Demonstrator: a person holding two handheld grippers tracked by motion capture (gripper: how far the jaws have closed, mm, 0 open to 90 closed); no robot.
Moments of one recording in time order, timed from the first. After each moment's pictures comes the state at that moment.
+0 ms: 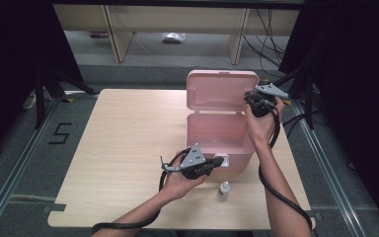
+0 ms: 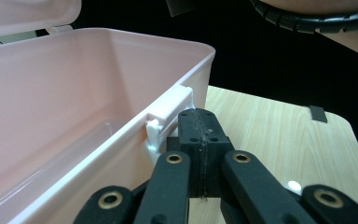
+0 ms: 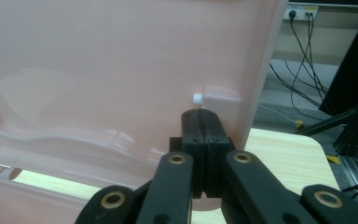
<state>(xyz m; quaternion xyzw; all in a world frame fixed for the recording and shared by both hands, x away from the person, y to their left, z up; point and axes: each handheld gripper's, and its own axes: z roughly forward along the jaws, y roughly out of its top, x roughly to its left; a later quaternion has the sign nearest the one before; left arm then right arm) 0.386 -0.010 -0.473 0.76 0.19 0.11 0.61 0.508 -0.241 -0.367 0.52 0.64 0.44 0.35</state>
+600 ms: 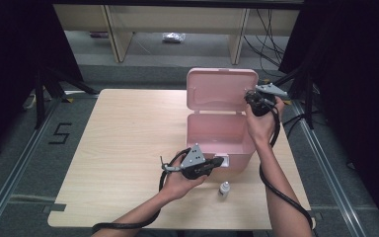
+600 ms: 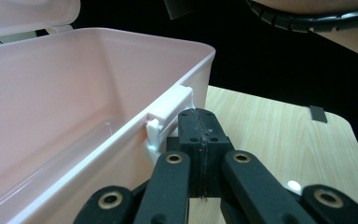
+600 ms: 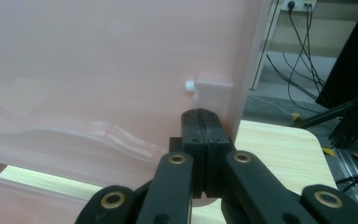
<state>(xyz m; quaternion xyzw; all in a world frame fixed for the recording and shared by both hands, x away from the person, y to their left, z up) 0.386 -0.010 -0.473 0.76 0.19 0.11 0.61 0.515 -0.244 -0.370 0.53 0.65 0.43 0.34</state>
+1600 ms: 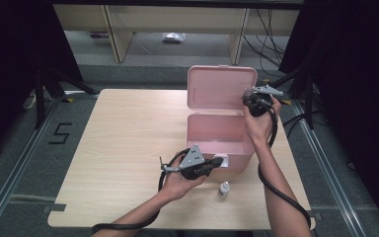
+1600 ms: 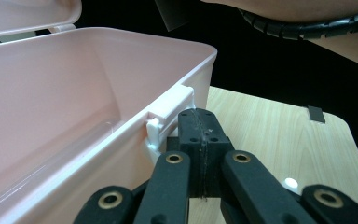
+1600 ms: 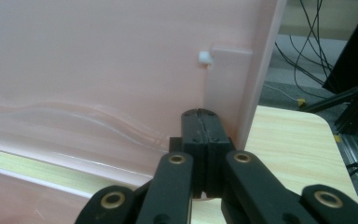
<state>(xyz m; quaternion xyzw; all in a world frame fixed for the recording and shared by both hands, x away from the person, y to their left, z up) 0.385 -0.008 -0.474 0.76 0.19 0.11 0.61 0.523 -0.243 -0.381 0.53 0.67 0.41 0.32</state>
